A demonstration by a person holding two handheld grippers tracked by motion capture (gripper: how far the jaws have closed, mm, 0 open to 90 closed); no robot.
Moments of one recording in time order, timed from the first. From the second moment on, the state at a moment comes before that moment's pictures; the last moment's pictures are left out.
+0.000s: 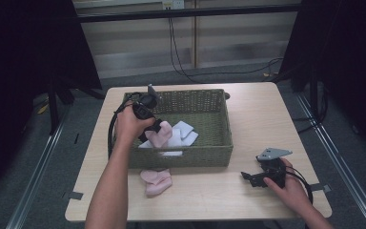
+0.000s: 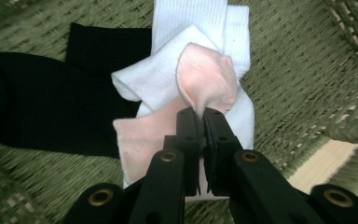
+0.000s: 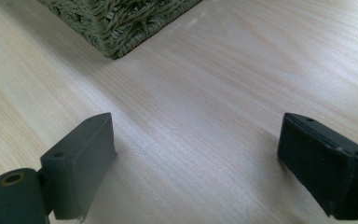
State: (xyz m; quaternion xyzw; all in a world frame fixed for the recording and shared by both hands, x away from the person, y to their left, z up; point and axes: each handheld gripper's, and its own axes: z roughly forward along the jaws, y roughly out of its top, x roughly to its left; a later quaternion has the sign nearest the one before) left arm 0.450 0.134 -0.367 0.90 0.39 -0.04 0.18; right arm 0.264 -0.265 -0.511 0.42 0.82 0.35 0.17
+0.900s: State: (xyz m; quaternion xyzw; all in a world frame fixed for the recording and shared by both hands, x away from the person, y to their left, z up) left arm 0.444 0.131 -0.305 0.90 0.38 -0.03 0.19; right arm 0.264 -0.265 -0.511 0.42 0.82 0.35 0.17
